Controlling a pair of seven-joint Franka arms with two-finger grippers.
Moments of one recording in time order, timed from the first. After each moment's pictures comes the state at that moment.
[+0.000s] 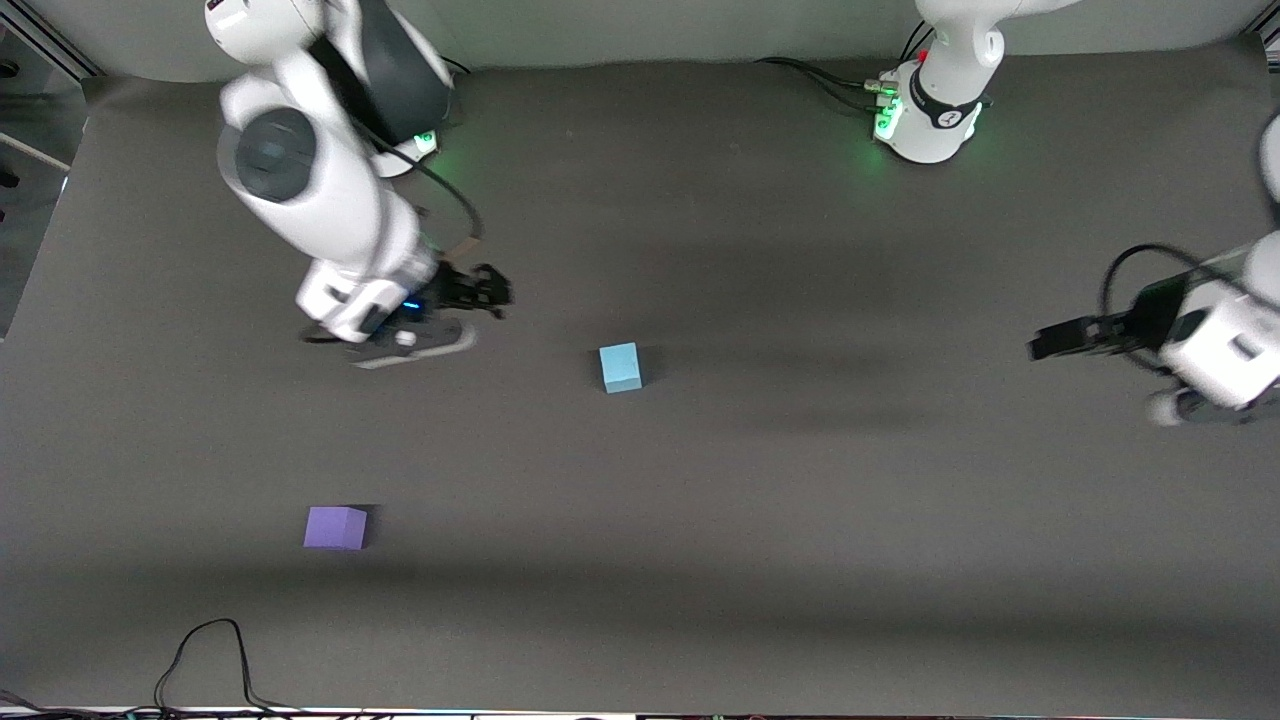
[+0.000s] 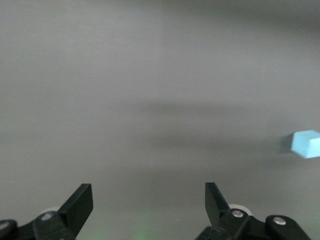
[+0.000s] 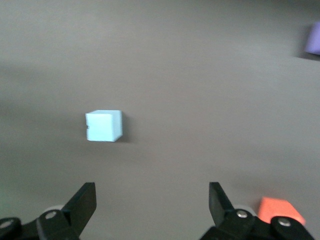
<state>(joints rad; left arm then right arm) 0.20 0.18 -0.21 -1.51 -0.10 1.55 -0.08 0.56 0.24 -0.04 -1.67 0.10 1.89 0.33</state>
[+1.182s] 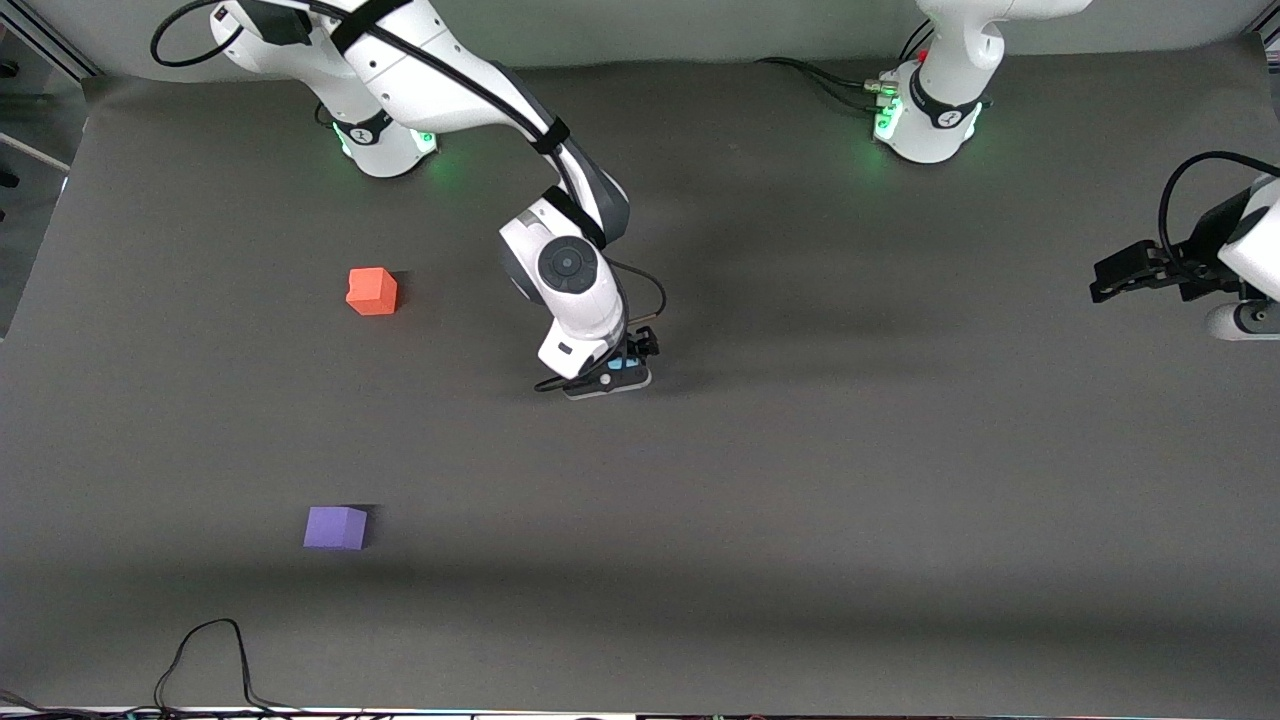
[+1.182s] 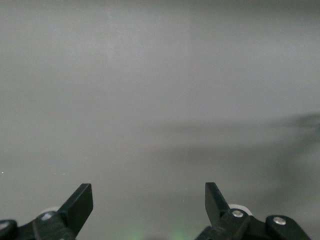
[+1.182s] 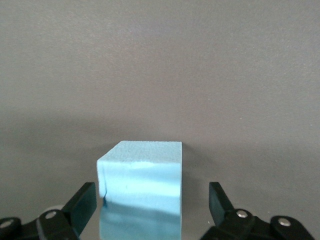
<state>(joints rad) -0.07 0.03 0.07 -1.61 -0.03 1.56 -0.01 0.78 0.65 -0.05 -1.77 0.10 2.46 0.53</state>
